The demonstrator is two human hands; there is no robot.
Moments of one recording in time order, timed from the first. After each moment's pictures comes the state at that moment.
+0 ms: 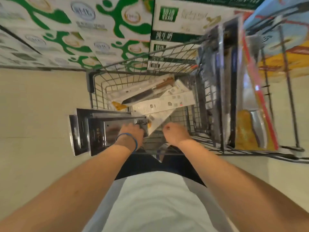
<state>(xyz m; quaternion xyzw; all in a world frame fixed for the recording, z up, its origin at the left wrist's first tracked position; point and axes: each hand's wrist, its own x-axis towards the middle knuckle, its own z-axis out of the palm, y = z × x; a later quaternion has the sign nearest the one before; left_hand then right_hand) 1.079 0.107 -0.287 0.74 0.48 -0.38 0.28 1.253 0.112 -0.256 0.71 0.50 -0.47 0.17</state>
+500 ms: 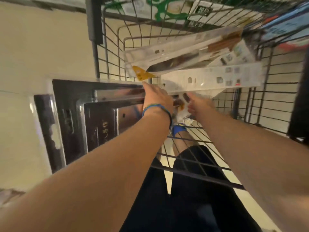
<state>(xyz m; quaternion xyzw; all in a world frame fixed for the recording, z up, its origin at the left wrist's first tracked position) 1.068 0.154 -0.380 0.71 0.50 -0.46 0.18 1.215 0.152 -0.503 0.81 0.06 -0.58 -0.06</state>
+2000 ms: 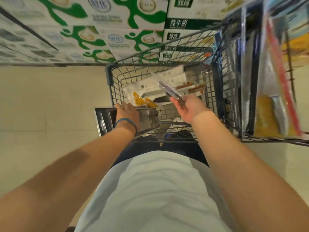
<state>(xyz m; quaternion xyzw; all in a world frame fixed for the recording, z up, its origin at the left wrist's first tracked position) 1.021 0.122 -0.245 0.70 0.54 -0.46 0.10 1.221 0.158 -0.220 0.65 -0.15 -0.67 -0.33</state>
